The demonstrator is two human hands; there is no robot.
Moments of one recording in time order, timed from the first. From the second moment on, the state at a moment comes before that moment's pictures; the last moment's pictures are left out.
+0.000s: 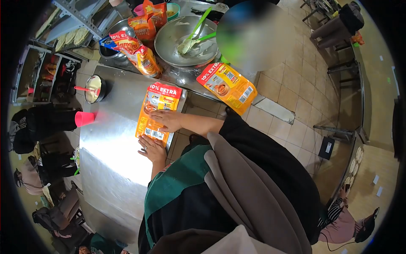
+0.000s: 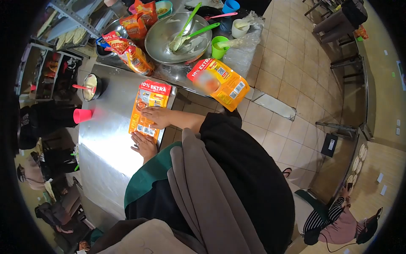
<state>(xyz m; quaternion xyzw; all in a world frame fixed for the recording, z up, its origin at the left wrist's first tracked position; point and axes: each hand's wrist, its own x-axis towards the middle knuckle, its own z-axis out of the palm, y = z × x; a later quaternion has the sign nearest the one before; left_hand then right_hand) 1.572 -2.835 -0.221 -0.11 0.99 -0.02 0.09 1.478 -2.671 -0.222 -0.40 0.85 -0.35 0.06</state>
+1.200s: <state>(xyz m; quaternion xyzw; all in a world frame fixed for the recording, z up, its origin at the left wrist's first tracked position) 1.413 -2.420 -0.149 -0.12 0.71 0.69 -0.02 1.371 -2.235 -0.118 0.10 0.61 -0.78 -0.03</state>
